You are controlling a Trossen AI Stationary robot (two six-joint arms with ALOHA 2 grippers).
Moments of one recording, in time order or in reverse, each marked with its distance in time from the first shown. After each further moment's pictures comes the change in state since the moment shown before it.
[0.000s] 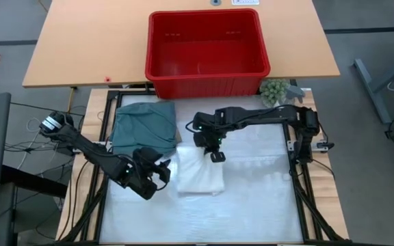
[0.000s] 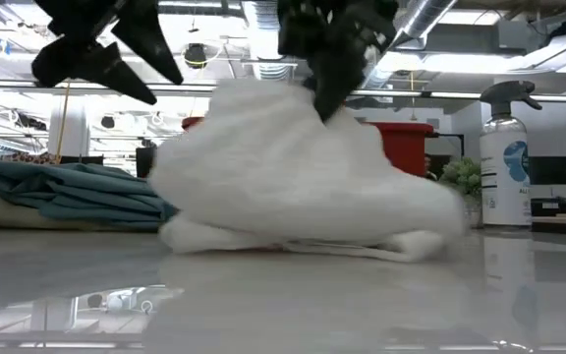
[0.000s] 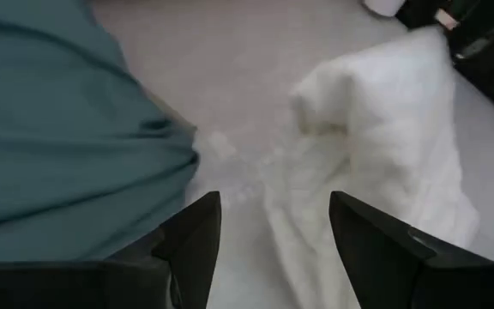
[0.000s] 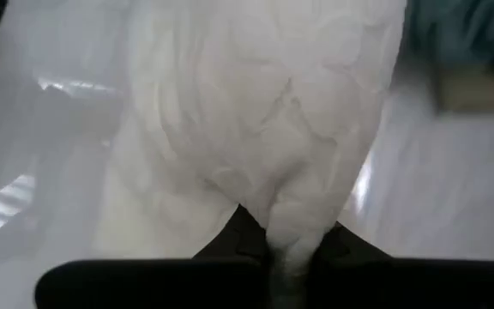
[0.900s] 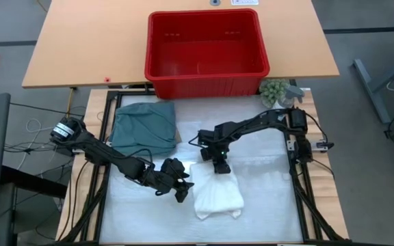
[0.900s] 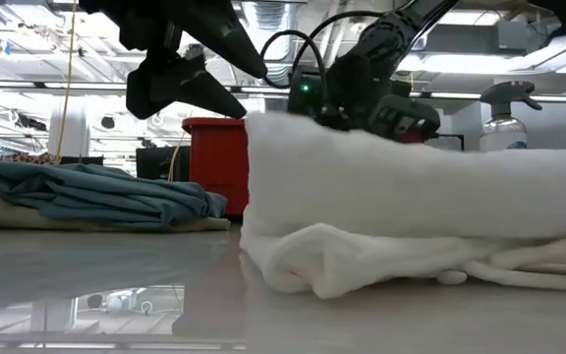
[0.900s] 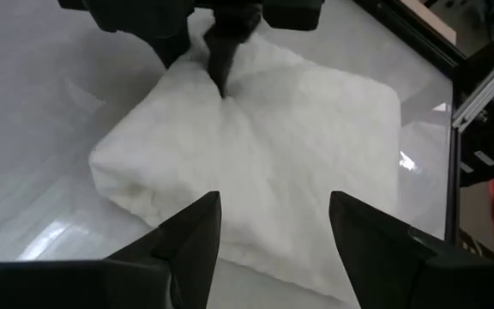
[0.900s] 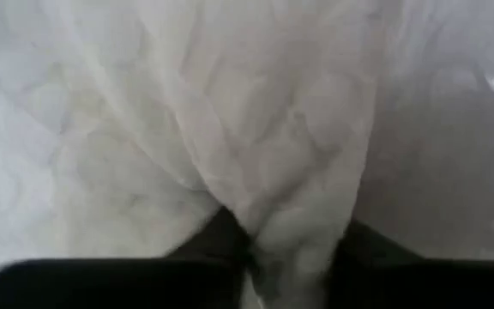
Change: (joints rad) left arm 0.119 0.187 -0.001 0.640 0.469 0.539; right arm 0.014 0.199 -0.338 0.212 -0.138 0.060
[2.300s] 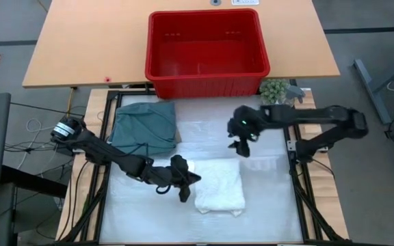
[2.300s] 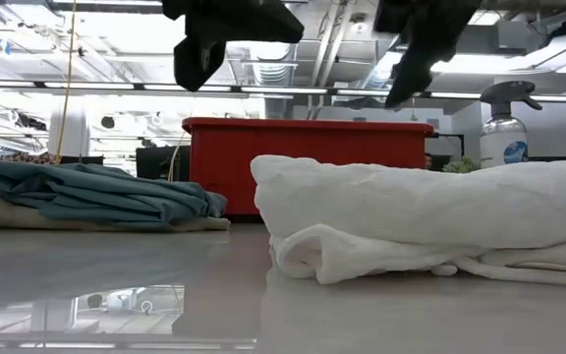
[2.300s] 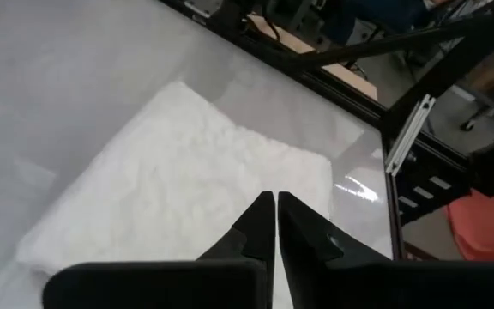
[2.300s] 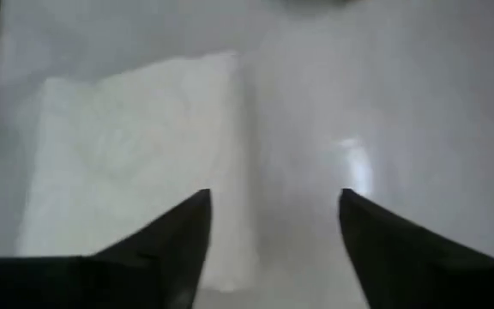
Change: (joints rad) left arm 0.031 -0.003 -0.001 0.259 0.003 0.214; right arm -0.030 -0.763 -0.166 -0.071 0.309 0.291
